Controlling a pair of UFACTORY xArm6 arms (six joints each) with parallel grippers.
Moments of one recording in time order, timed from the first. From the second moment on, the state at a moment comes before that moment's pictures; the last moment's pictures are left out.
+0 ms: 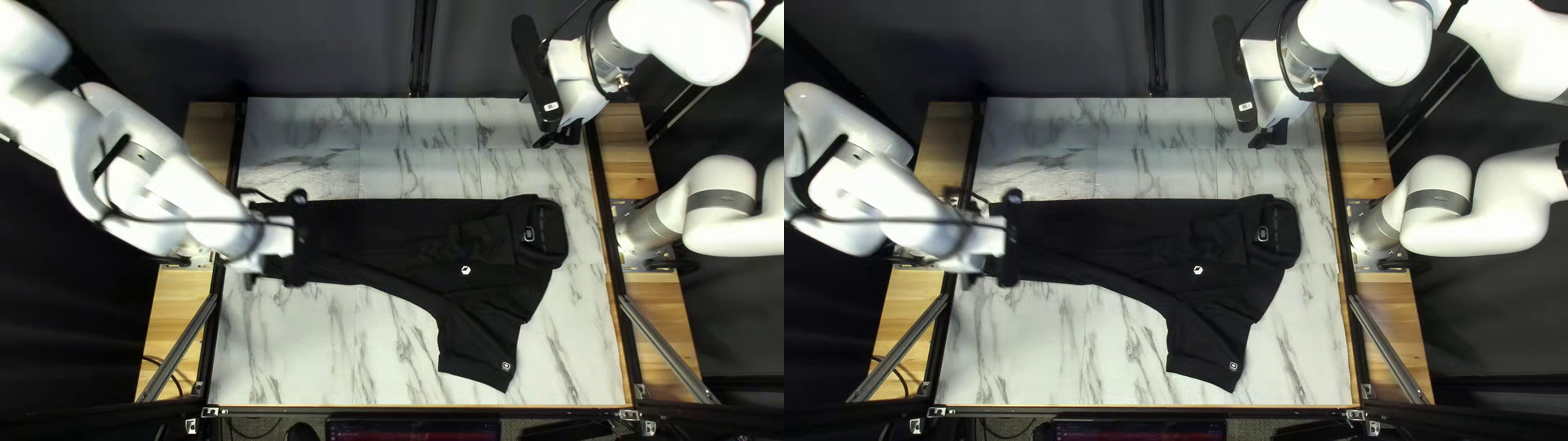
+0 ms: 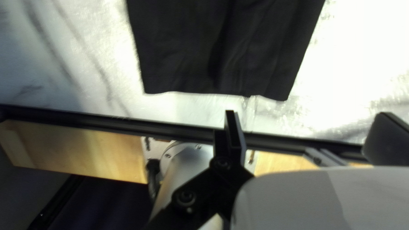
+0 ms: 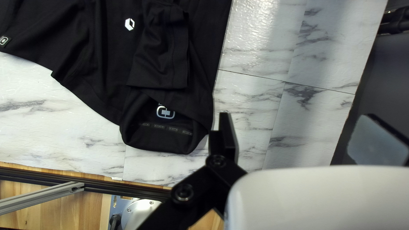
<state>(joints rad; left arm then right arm) -0.46 -1.13 -0.41 0.11 1.56 -0.55 -0.33 -0.65 -0.79 0.08 1.19 -0.56</state>
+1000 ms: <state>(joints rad) -0.35 -0.96 -0.70 0.14 1.51 -0.35 -0.33 -0.65 -0.79 0.08 1.19 -0.56</state>
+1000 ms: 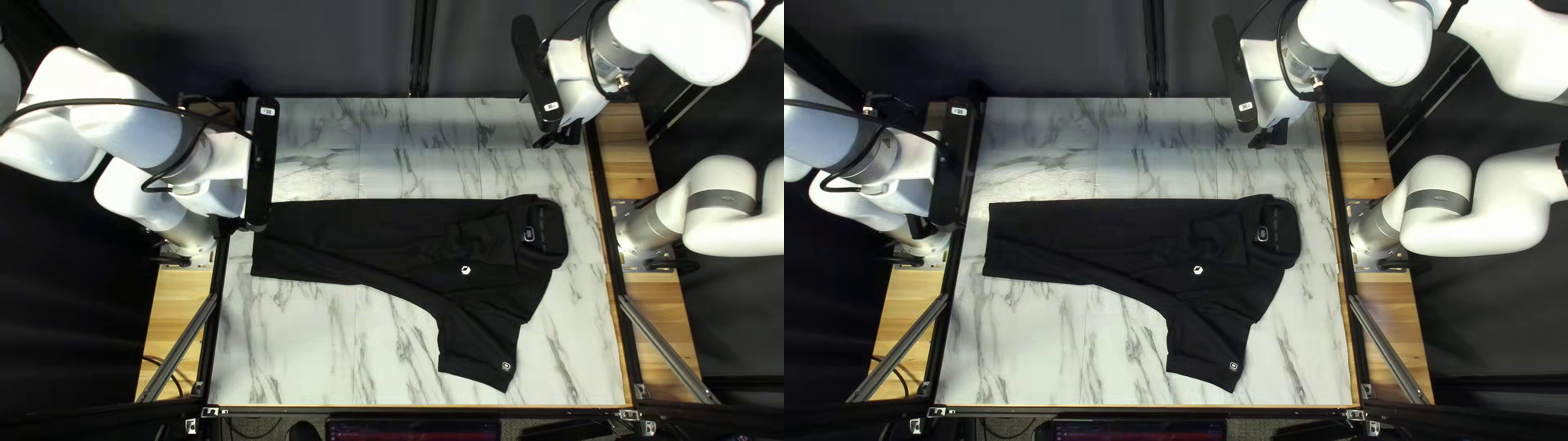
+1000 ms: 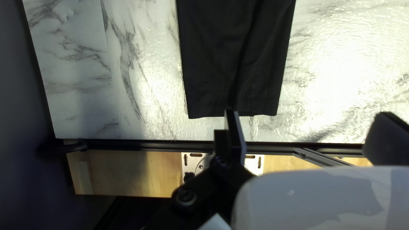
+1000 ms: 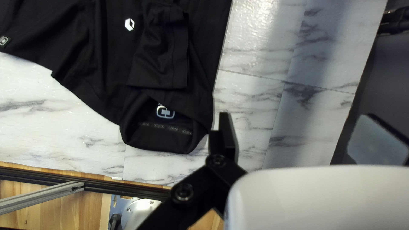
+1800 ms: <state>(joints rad) -0.35 -0.96 -0.70 0.14 1.51 -0.35 -0.17 -0.62 -0.77 0.00 1.15 -0.40</state>
